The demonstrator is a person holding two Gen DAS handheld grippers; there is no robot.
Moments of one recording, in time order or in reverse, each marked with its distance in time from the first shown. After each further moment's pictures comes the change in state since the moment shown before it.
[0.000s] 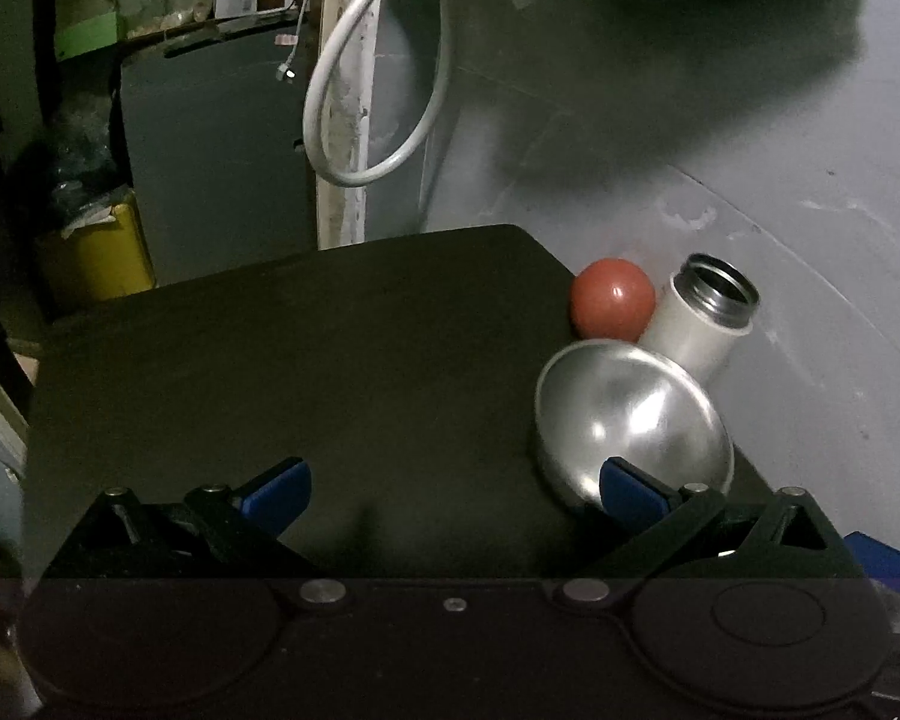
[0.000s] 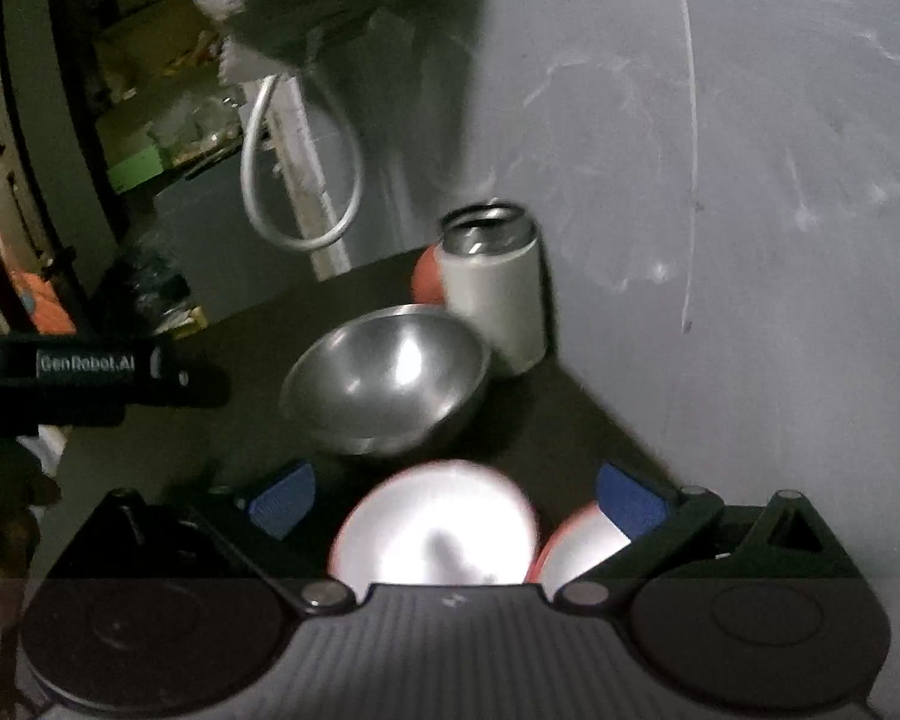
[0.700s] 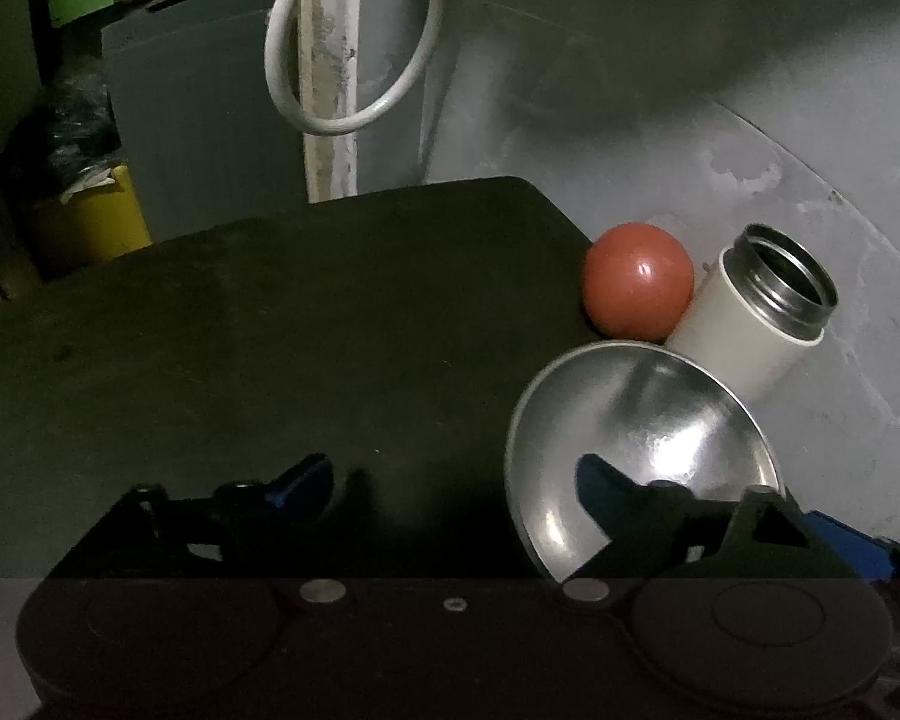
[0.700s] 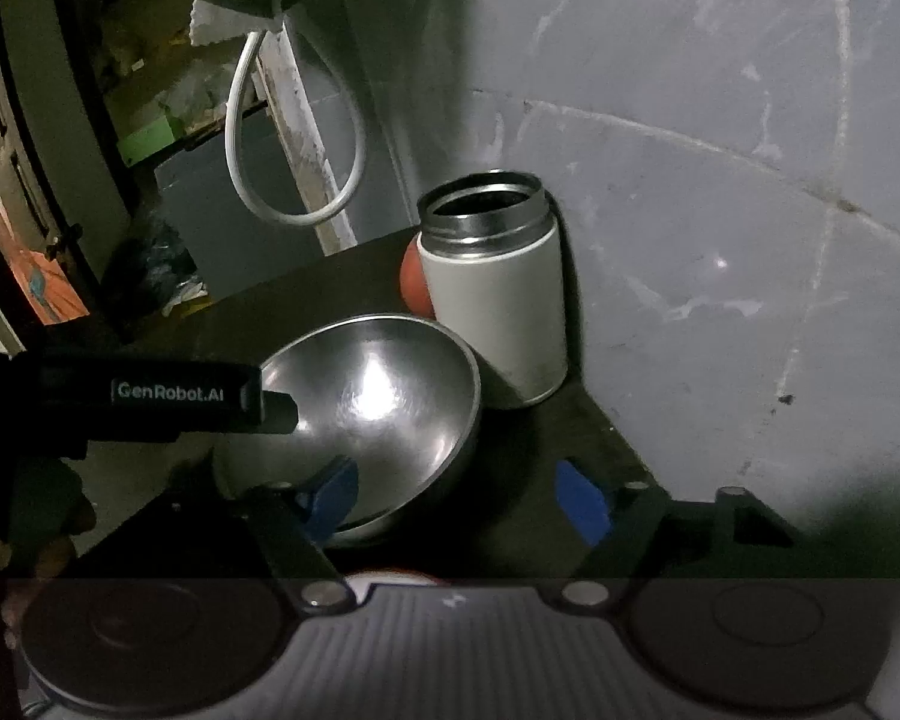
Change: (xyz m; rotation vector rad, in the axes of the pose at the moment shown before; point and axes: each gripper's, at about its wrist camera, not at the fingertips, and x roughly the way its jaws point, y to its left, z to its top) left arm 0.070 -0.025 0.017 -0.013 0.100 0.040; right arm 0.077 -0.016 0.023 -0.025 0.089 0.071
